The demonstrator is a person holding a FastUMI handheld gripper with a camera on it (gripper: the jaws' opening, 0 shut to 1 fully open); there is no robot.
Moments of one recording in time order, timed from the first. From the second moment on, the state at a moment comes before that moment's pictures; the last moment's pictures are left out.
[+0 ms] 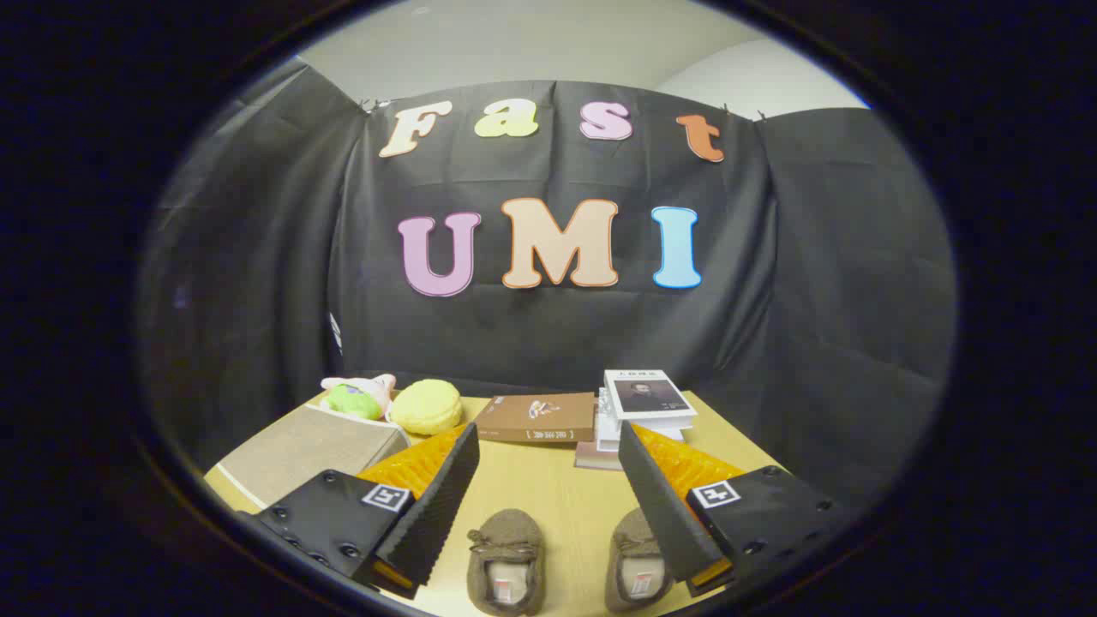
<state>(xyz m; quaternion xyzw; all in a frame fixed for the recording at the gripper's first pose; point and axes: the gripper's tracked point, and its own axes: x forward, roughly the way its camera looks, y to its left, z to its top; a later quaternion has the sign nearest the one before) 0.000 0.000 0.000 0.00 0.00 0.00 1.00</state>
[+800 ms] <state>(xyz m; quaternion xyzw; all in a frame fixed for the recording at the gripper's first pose) -0.009 0.021 0.005 0.06 -0.02 0.01 1.00</state>
